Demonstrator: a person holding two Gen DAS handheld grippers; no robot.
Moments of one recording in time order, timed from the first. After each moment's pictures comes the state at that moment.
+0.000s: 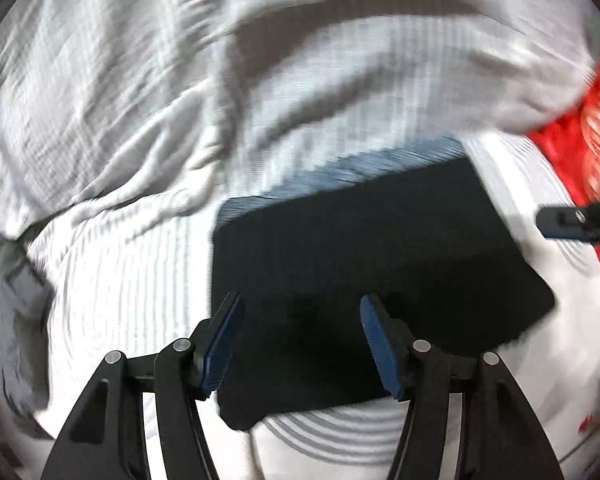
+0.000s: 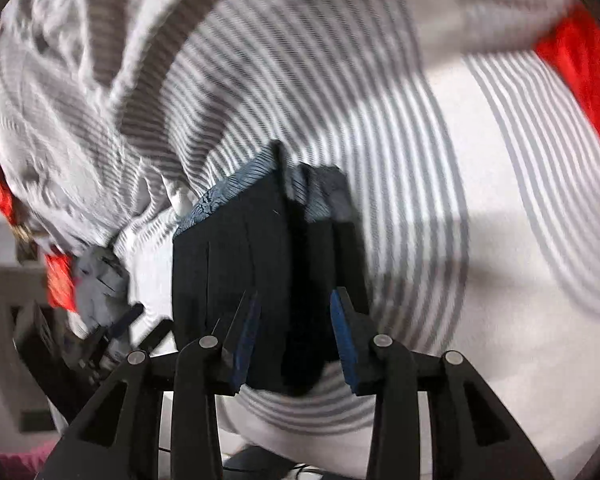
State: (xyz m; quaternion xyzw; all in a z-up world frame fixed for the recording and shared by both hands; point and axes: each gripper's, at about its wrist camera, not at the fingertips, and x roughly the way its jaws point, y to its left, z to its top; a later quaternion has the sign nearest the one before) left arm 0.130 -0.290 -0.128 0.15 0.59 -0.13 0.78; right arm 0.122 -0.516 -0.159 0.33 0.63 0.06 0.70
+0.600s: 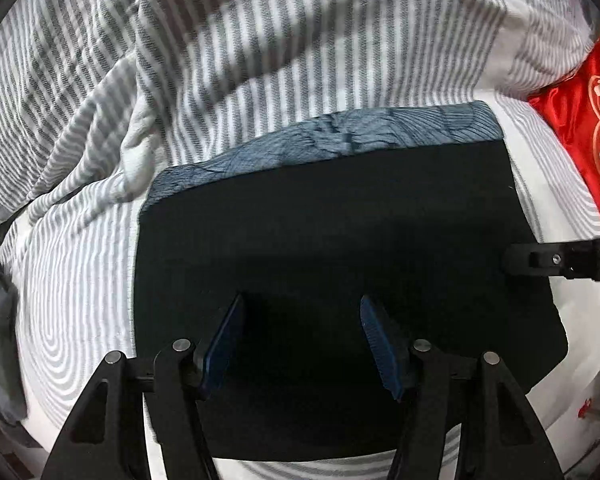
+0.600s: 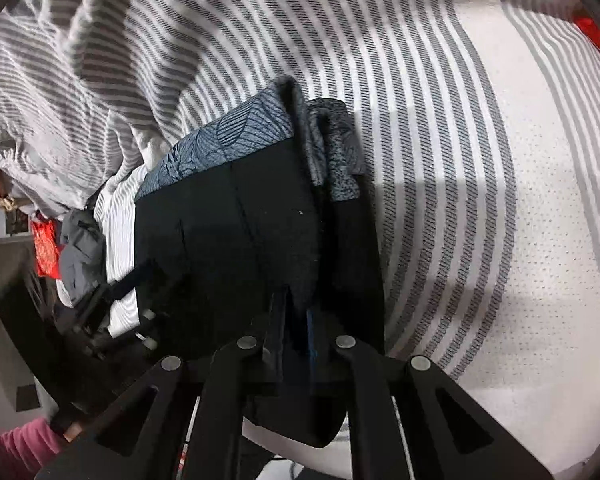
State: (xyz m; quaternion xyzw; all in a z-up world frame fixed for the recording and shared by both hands) left arm 0.119 -0.331 -0.187 0.16 0.61 -0.16 0.76; right arm 0.110 -0.499 -0.215 0.34 0.66 0.07 0.66
